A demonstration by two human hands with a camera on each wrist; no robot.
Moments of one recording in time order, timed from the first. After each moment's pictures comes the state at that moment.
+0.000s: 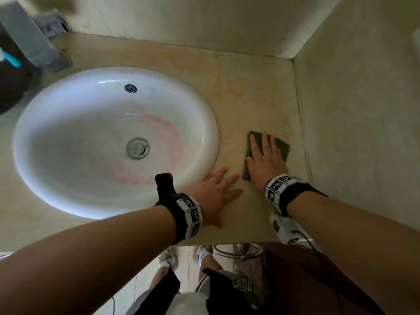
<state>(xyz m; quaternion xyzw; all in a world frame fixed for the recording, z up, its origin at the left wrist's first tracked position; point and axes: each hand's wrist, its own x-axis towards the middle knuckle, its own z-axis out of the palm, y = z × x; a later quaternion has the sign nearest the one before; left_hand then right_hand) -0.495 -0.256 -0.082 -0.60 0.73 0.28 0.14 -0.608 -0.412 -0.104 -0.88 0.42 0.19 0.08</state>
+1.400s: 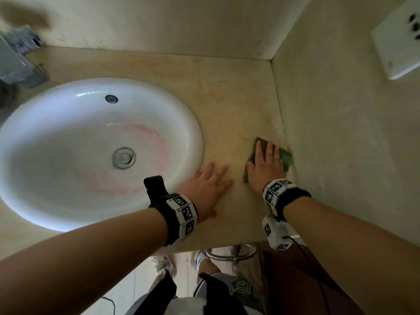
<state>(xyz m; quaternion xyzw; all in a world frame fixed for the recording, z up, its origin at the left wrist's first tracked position) -0.500 -0.273 -0.075 -0.64 0.71 0.27 0.13 -0.636 -0.421 -0.100 -0.81 0.53 0.20 0.14</state>
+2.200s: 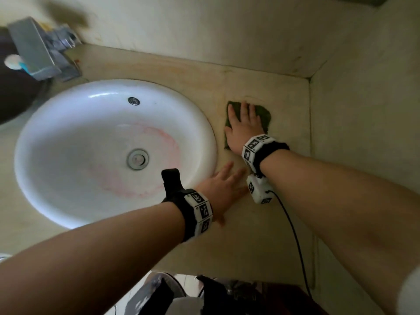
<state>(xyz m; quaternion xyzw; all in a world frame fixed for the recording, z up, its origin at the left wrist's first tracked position) -0.488 -0.331 -0.083 -0.66 0.69 0.27 0.16 -0.472 -0.494 -0.100 -0.92 0.33 0.20 0.11</state>
